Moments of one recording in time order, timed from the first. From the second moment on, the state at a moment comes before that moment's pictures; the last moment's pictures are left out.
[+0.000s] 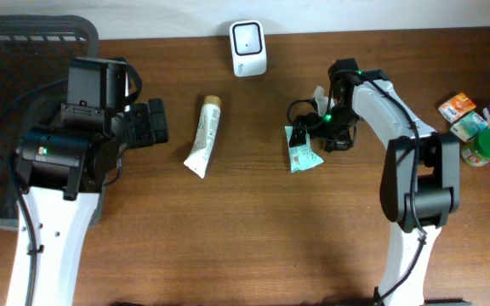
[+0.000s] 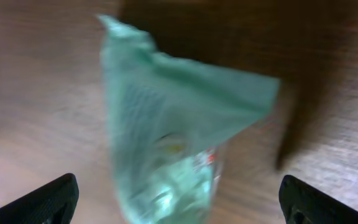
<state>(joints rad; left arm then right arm) -0.19 1.39 1.70 -1.22 -0.19 -0.24 0.11 2.20 1.68 -1.07 -0.40 0.07</state>
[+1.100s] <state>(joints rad) -0.19 1.39 1.70 -1.22 -0.19 -0.24 0.11 2.27 1.75 -1.15 -0.61 -0.06</state>
